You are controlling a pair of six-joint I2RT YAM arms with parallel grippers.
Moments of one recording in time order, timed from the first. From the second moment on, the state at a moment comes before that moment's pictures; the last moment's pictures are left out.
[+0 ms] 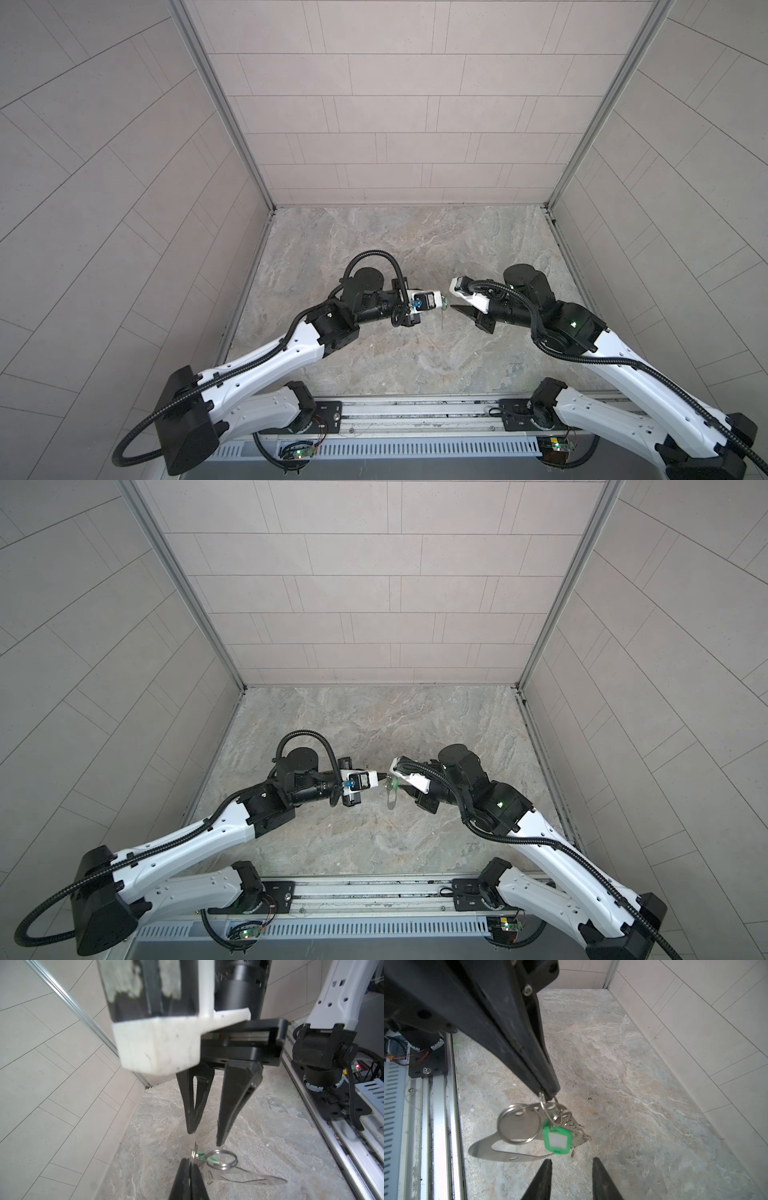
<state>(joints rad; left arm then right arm) -0.86 1.10 0.81 0.08 0.39 0.61 0.67 0.88 0.91 -0.60 -0.24 -0.42</state>
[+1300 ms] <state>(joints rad) -0.76 1.17 0.83 0.25 0.63 0.19 0.72 0.88 0.84 -0.43 -0.20 -0.22</state>
